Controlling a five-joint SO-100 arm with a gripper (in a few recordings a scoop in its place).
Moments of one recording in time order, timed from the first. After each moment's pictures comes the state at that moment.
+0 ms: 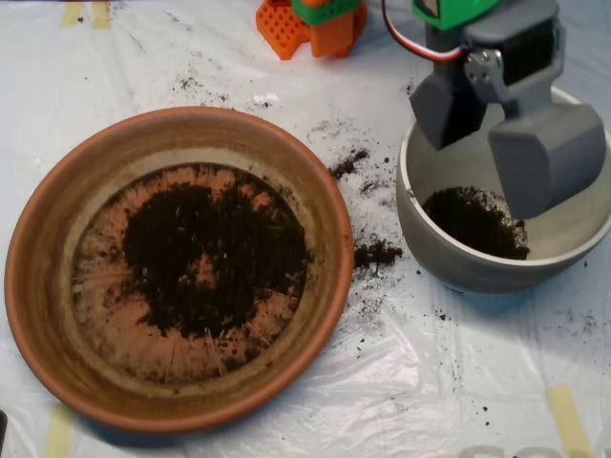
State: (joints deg) arm -20.4 87.1 58.4 92.9 -4.7
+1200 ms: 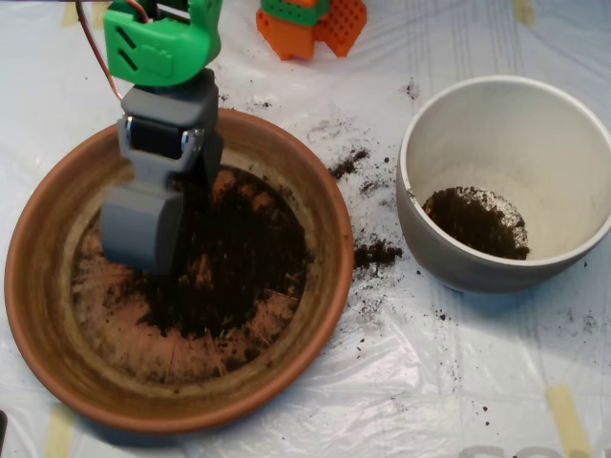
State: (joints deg) arm 29.2 98.3 105.6 60.2 -11.5
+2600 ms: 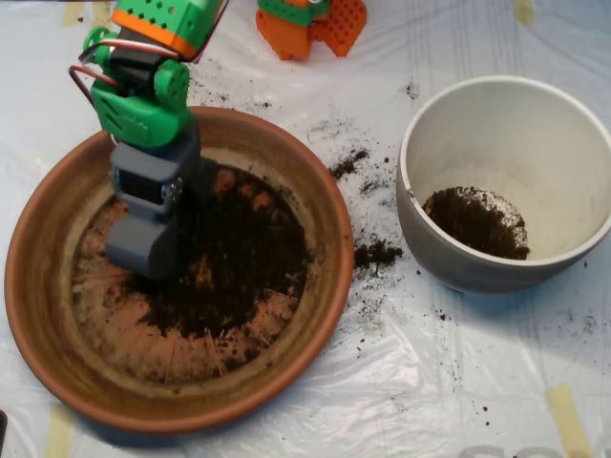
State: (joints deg) arm 34.5 79.8 104.3 53.3 -10.8
